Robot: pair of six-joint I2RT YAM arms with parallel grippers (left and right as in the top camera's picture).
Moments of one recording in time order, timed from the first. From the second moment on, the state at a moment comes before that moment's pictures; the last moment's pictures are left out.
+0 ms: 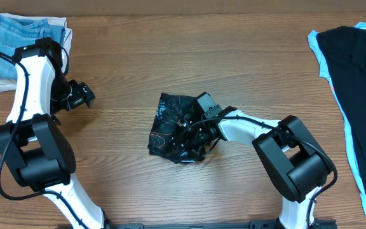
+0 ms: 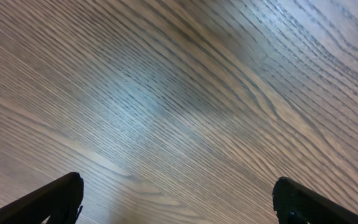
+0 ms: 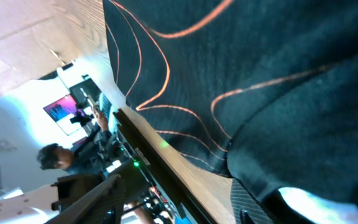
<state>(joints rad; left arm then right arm) 0.25 2.05 1.72 -1.36 -0.07 -0.45 0.60 2.00 1.06 -0.35 -0.99 0.70</state>
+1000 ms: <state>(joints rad) 0.04 2.05 1.72 -1.27 0.41 -0.04 0.20 1.66 1.64 -1.17 -0.31 0.61</state>
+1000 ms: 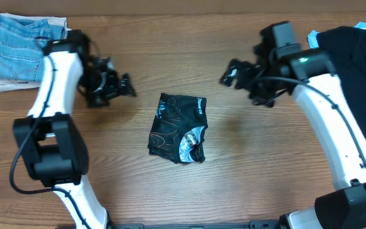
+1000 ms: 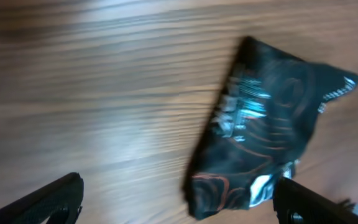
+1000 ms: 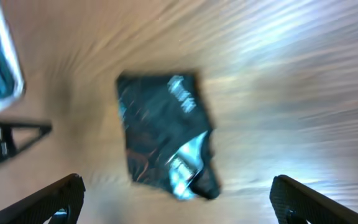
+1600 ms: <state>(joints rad) -0.16 2.05 1.52 -0.97 0.38 0.01 -0.34 1.65 1.65 -1.27 -0.43 0.45</state>
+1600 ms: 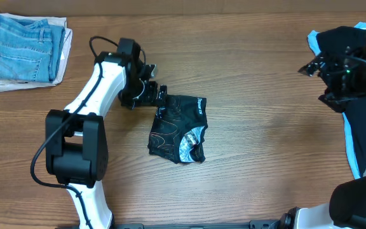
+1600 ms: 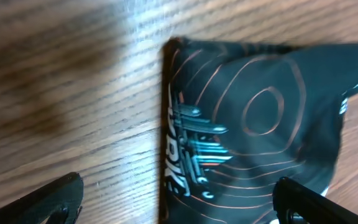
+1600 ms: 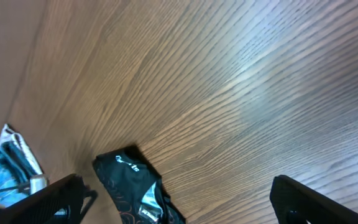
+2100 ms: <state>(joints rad) -0.14 2.05 1.37 -0.95 0.58 0.24 -0.35 1.65 1.65 -1.28 -0.47 0.39</state>
